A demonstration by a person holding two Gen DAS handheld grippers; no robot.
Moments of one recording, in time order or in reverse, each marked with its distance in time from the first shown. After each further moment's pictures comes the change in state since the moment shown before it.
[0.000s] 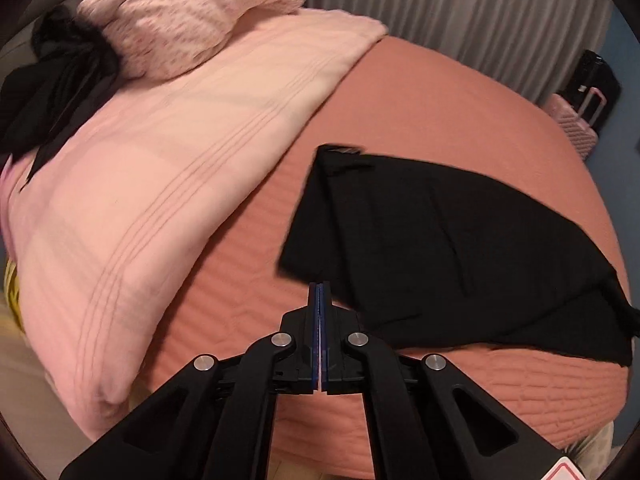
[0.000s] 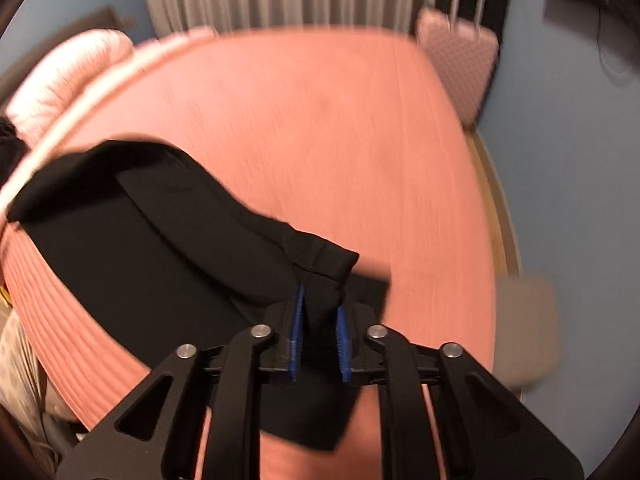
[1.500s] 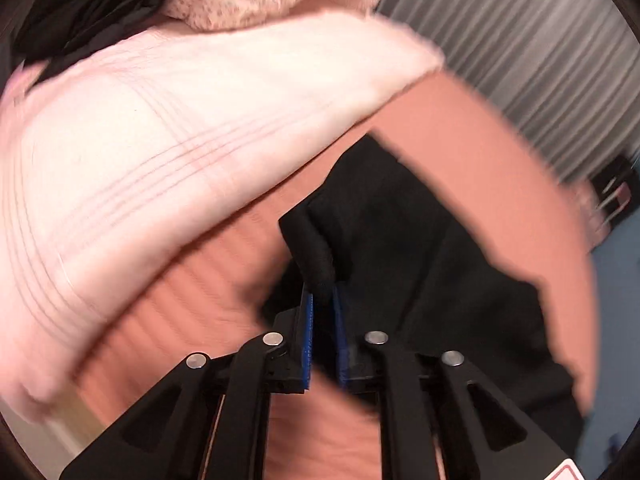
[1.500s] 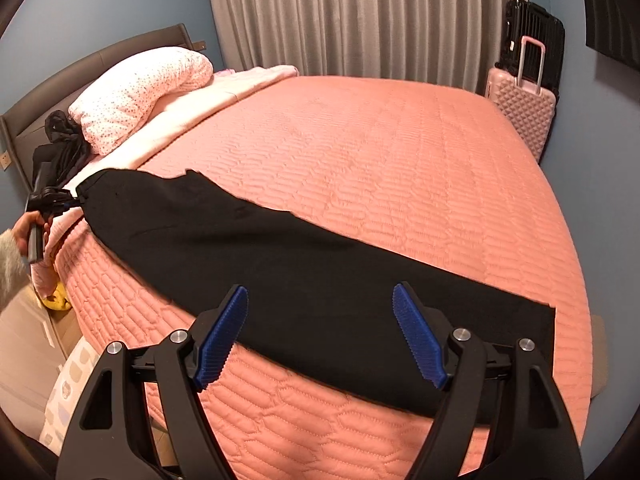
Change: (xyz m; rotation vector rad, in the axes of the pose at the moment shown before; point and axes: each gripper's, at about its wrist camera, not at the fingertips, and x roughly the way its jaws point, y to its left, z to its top) left arm 0.084 0.009 0.060 -0.218 0.006 -0.045; right arm -0.095 0.250 0.001 -0.120 -0.215 0.166
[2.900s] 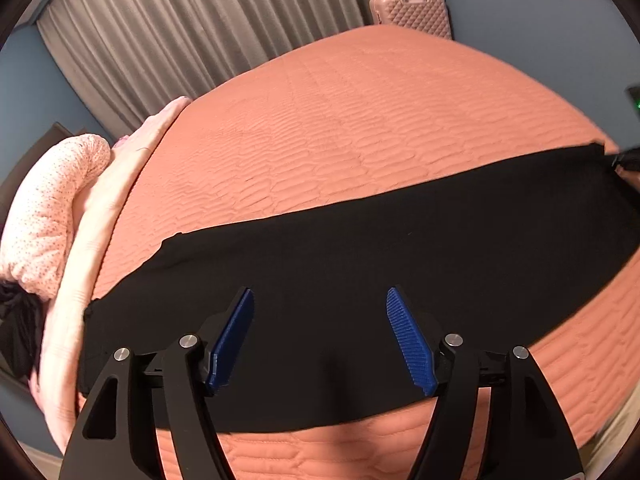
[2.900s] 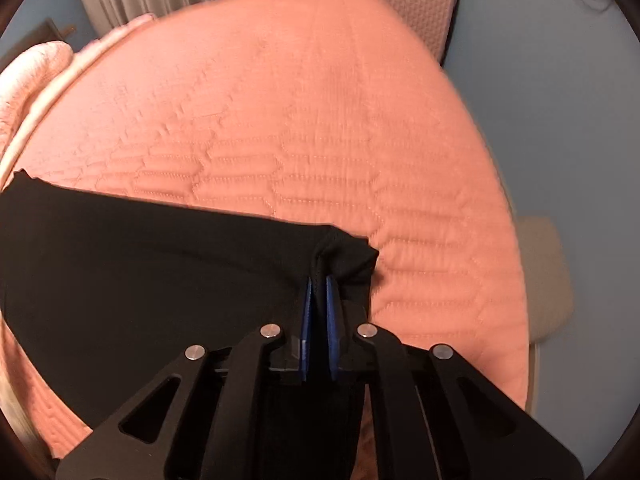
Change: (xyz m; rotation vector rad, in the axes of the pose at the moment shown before) left arm -0.057 -0.471 -0.274 0.947 -0.176 0.051; right arm 0.079 -0.261 -0.042 0.223 0.222 -0.259
